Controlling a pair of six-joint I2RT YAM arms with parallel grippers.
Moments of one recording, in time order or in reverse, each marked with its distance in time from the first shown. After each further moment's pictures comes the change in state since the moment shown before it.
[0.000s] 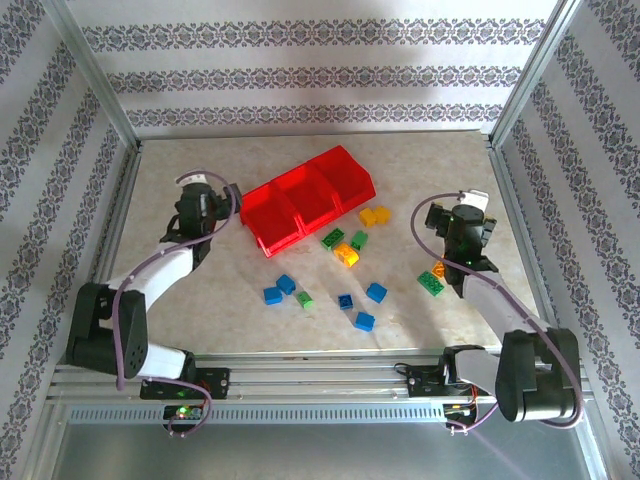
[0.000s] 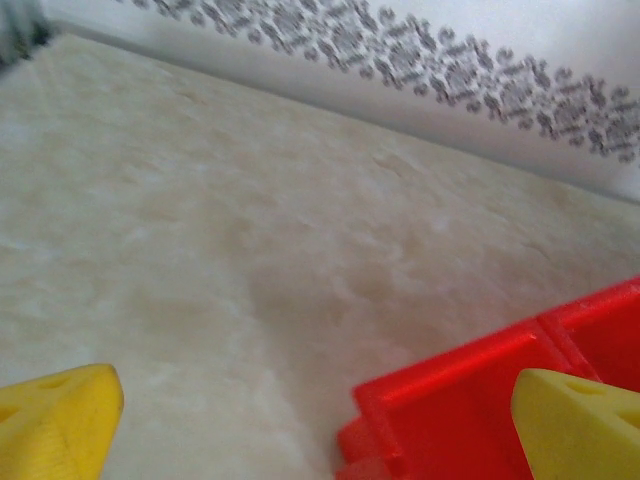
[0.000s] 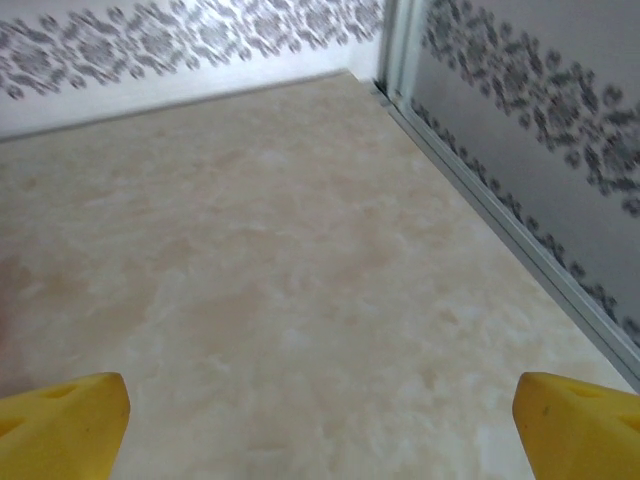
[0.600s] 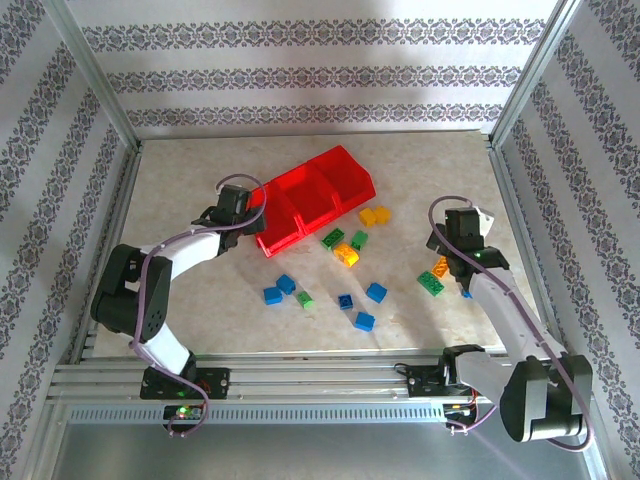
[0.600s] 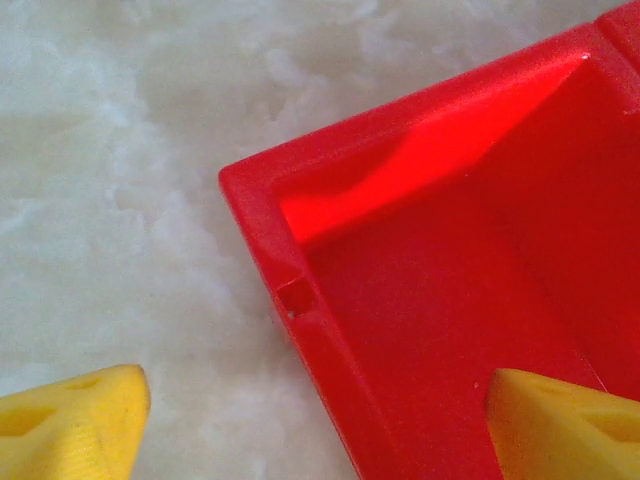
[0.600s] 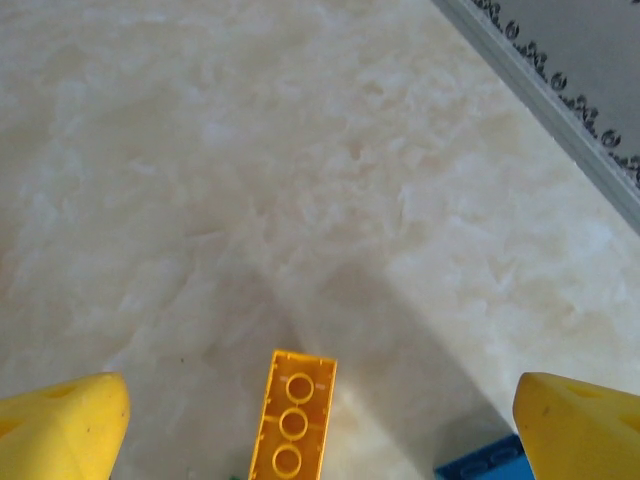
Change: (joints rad) left arm -0.121 0.216 0.121 -0.257 0.019 -0.010; right arm 0.053 -0.083 0.155 -0.690 0.032 0.286
